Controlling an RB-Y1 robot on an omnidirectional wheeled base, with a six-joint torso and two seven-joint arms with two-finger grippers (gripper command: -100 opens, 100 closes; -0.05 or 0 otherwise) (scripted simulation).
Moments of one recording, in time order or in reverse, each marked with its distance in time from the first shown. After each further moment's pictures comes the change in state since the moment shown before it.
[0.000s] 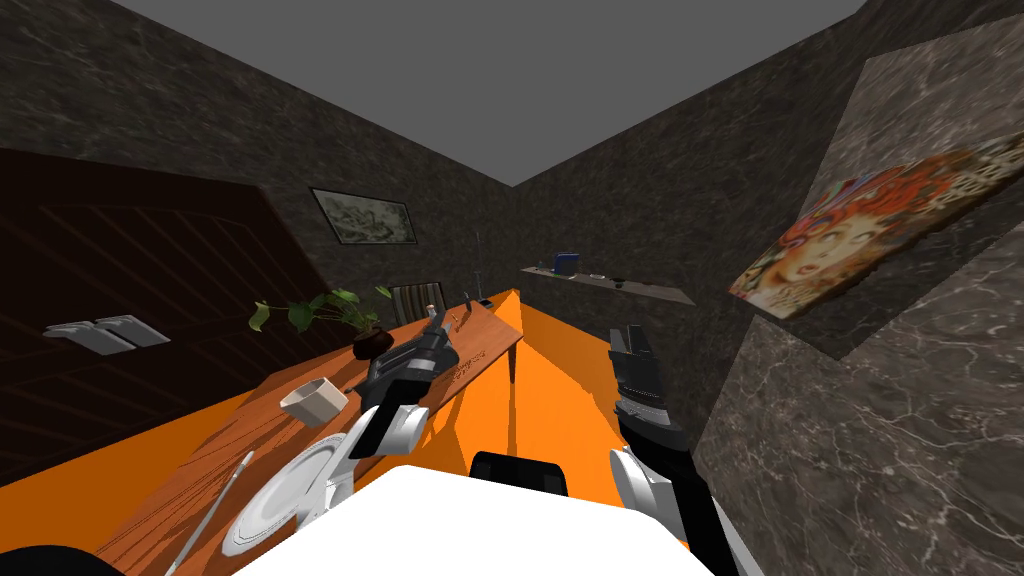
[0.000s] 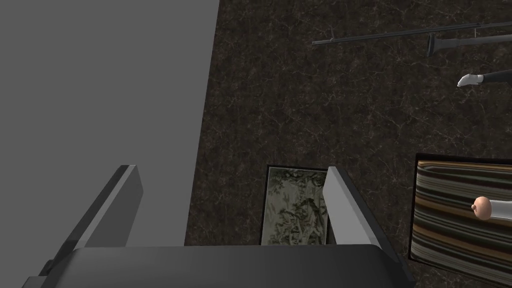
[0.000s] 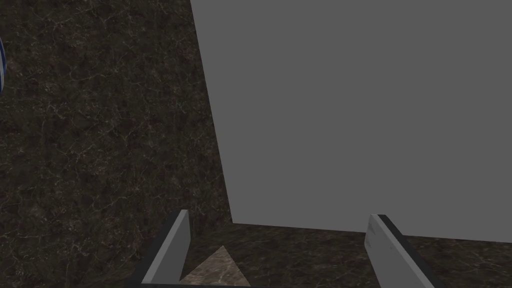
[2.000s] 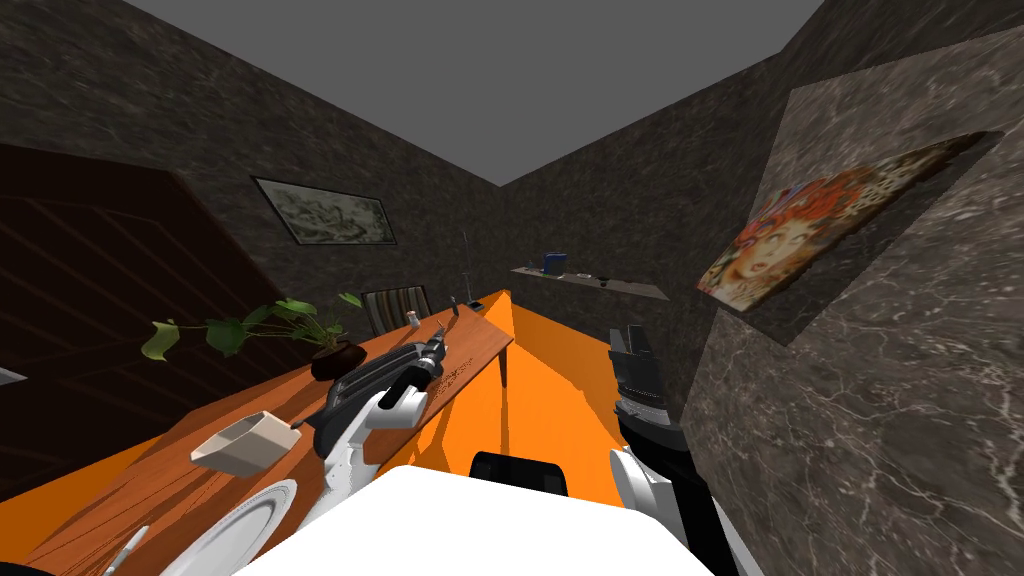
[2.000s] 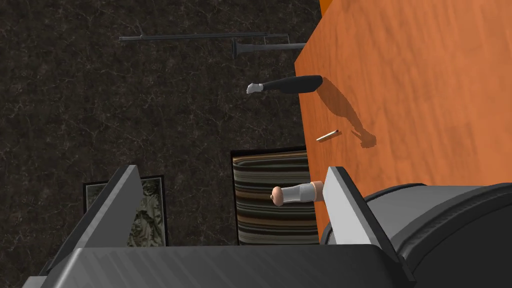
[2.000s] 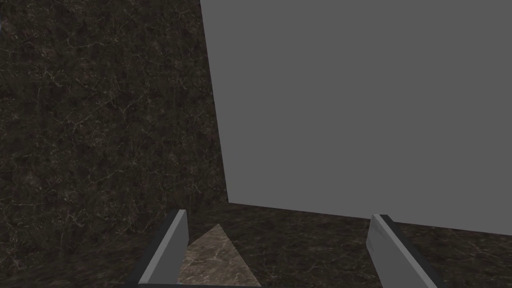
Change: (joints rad) left arm -0.139 0.080 0.100 0.236 0.077 0.480 0.222; right arm 0.000 0.000 0.000 0.000 0.000 0.000 0.000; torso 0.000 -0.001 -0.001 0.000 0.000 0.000
